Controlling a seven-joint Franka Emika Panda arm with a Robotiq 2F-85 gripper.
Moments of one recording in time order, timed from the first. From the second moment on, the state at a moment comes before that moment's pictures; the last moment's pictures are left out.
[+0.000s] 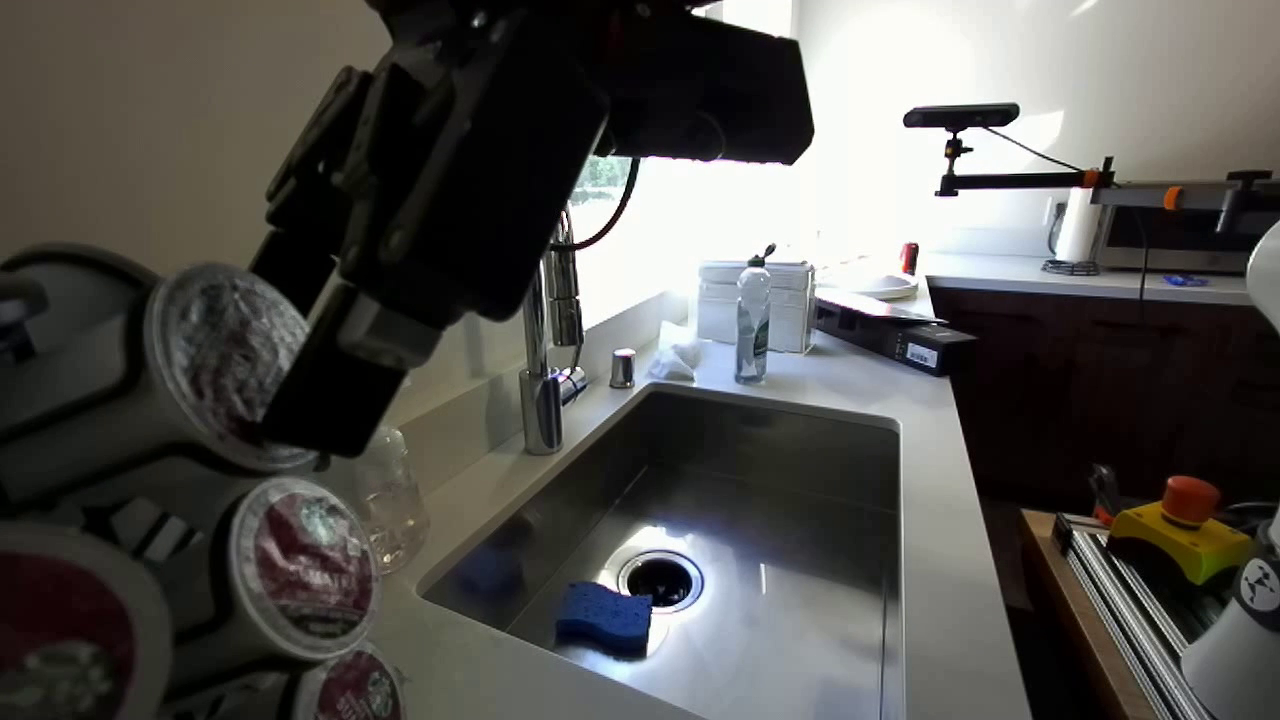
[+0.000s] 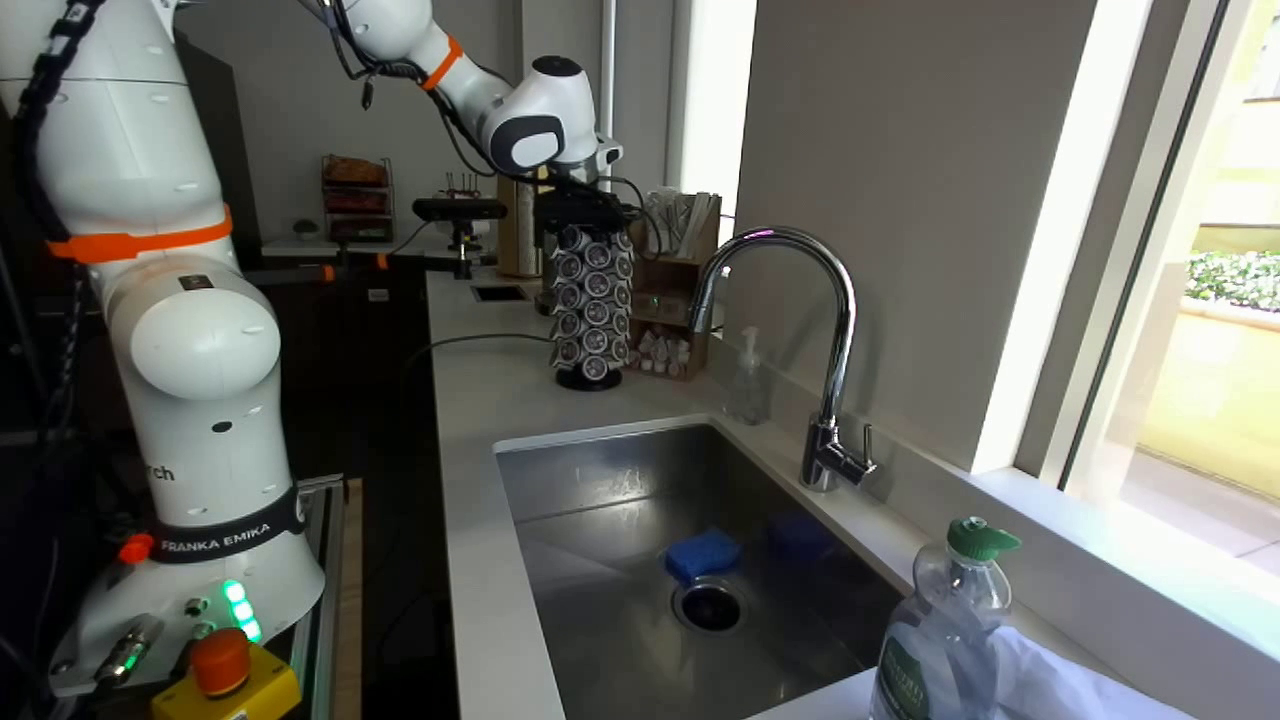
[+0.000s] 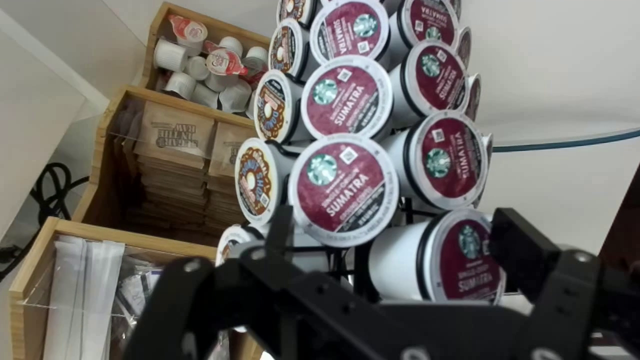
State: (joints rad) arm 0.34 -0.14 0.21 -2.23 0.56 2.63 -0.99
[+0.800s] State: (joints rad) arm 0.34 -0.15 0.17 -2.23 0.56 2.61 -1.00
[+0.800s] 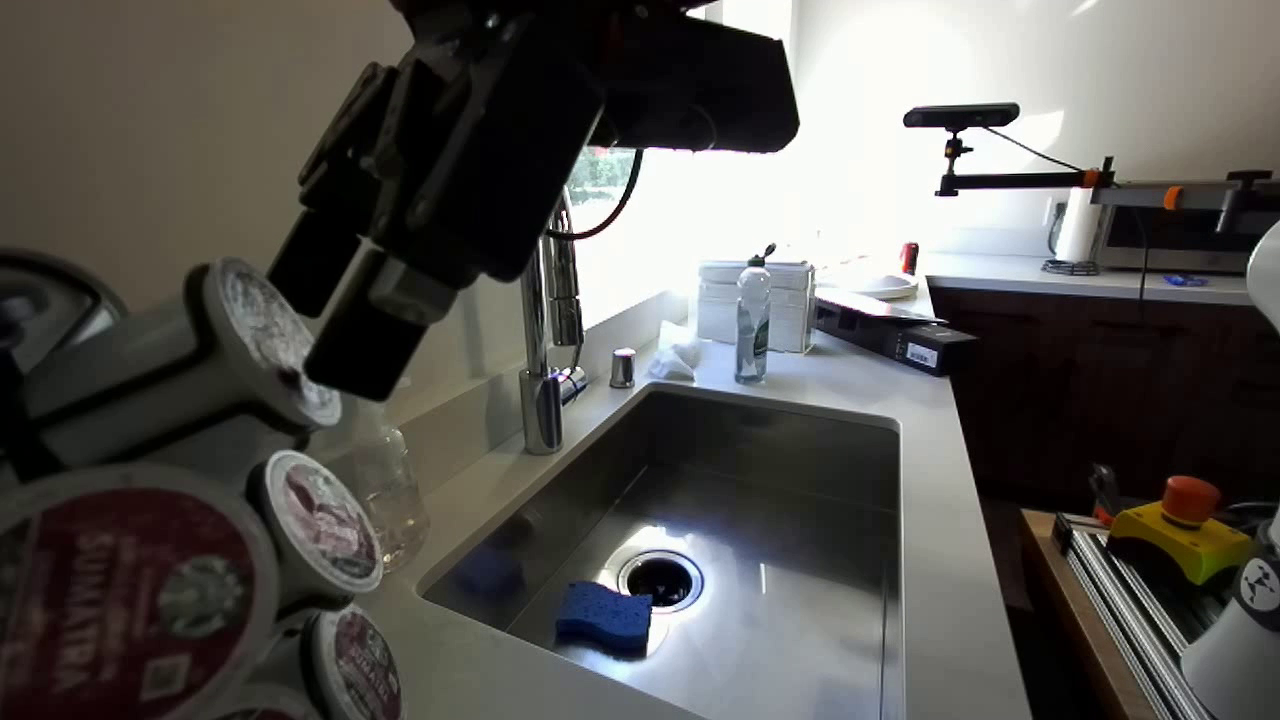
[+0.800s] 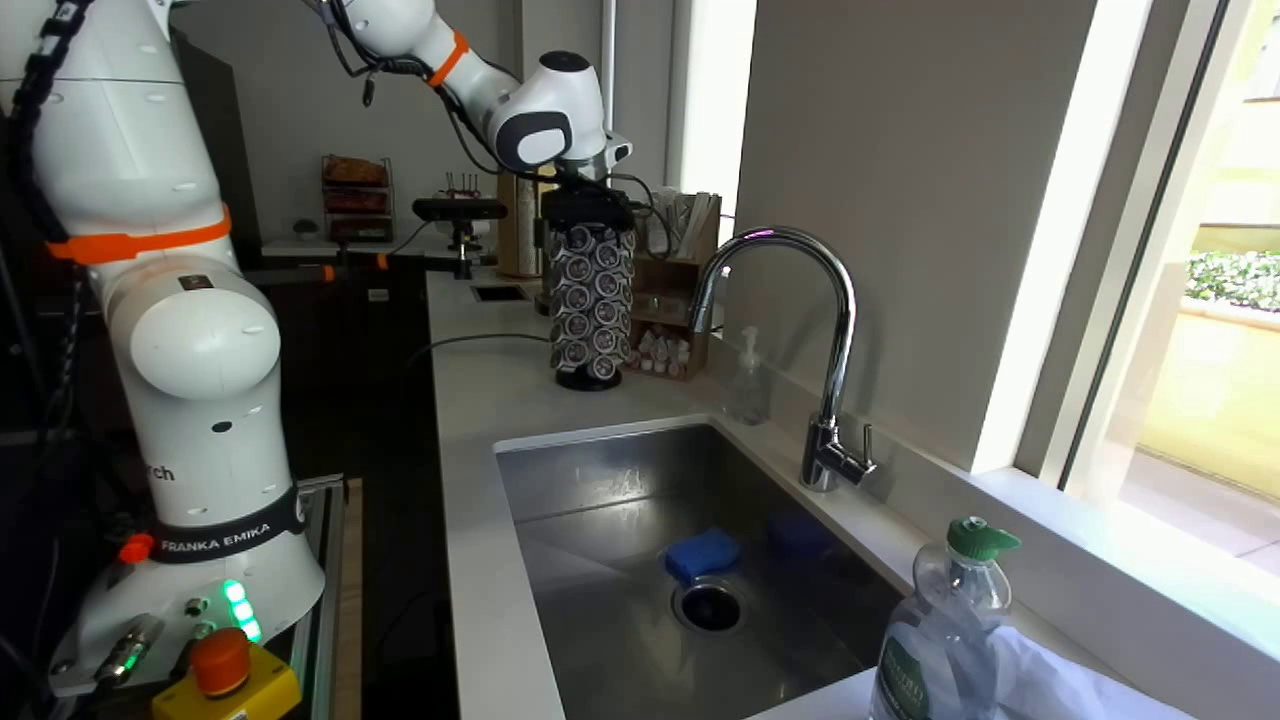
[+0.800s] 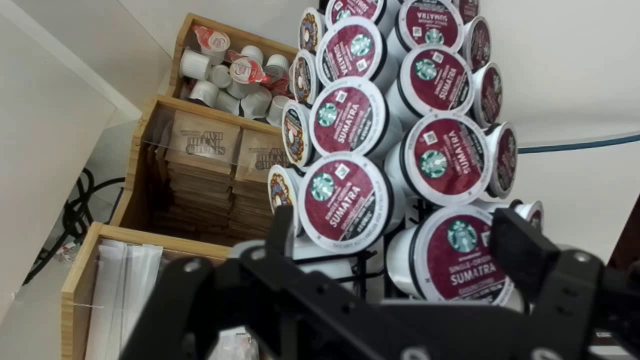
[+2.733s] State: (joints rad) arm 0.33 -0.20 0.14 -2.23 0.56 2.49 -1.04
